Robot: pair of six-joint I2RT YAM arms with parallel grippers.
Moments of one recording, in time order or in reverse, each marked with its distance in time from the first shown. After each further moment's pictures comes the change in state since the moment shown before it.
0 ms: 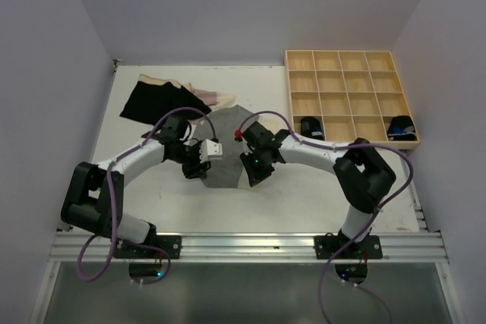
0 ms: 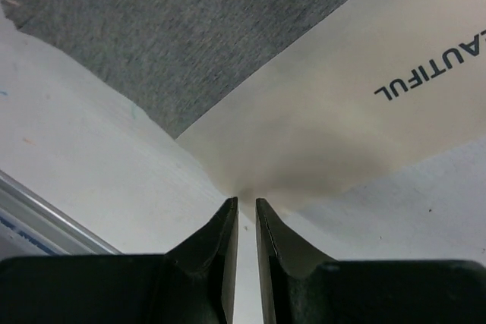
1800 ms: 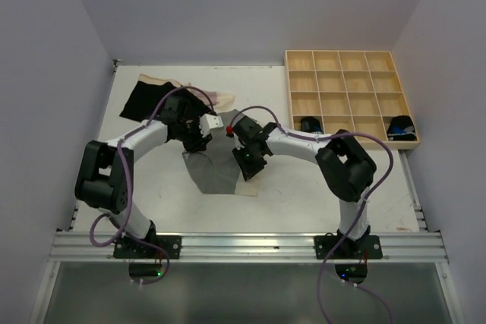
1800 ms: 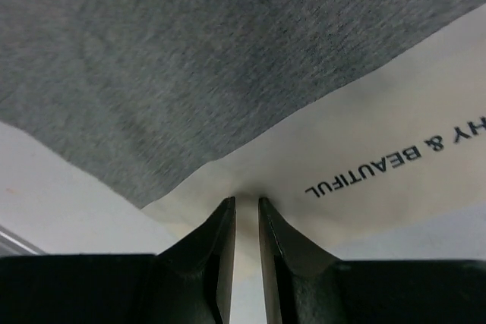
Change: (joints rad) left arm 0.047 0.151 0.190 0.111 -0.090 -0.101; right arm 0.000 0.158 0.166 -0.033 0.040 -0.042
